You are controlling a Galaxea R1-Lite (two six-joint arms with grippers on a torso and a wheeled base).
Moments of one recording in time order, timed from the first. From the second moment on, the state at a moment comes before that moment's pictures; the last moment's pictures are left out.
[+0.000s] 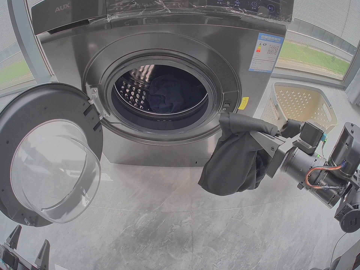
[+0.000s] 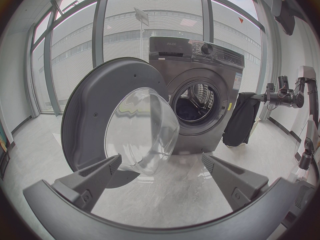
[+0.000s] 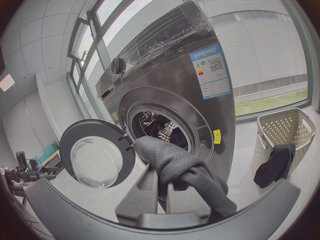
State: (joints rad) left arm -0.01 0.02 -0.02 0.01 -0.02 -0.02; right arm 0.67 1.54 -0.47 -1.18 -0.08 0.15
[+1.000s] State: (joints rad) left arm 0.00 0.02 -0.02 0.00 -0.02 0.01; right arm 0.80 1.62 -0.56 -1.18 -0.09 0.18
